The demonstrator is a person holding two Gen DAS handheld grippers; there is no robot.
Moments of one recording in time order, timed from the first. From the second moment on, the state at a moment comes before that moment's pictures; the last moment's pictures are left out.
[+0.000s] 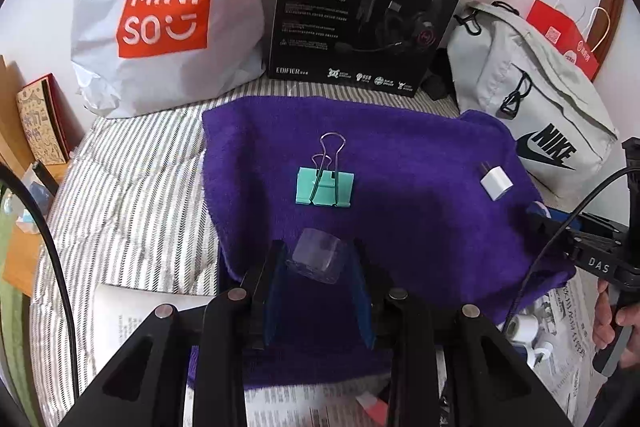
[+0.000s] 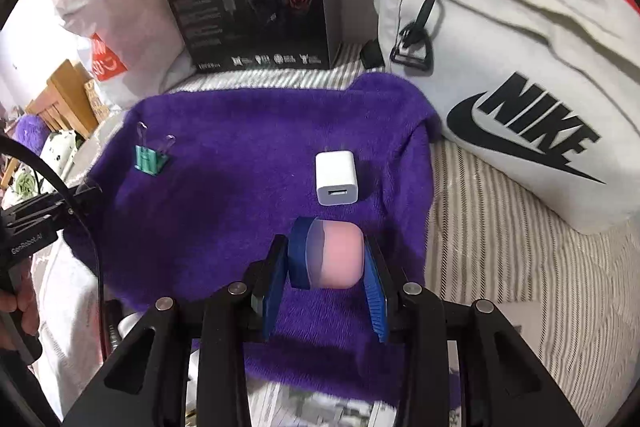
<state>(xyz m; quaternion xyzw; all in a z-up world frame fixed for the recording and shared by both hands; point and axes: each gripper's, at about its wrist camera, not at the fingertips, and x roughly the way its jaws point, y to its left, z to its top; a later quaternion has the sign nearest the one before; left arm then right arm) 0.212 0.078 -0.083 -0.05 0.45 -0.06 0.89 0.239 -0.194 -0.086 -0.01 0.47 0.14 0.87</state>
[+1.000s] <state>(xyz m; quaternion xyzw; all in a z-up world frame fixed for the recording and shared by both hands) 0.255 0.066 -0.112 0.01 0.47 -0.05 0.88 0.261 -0.179 -0.114 -0.06 0.46 0.15 0.87</state>
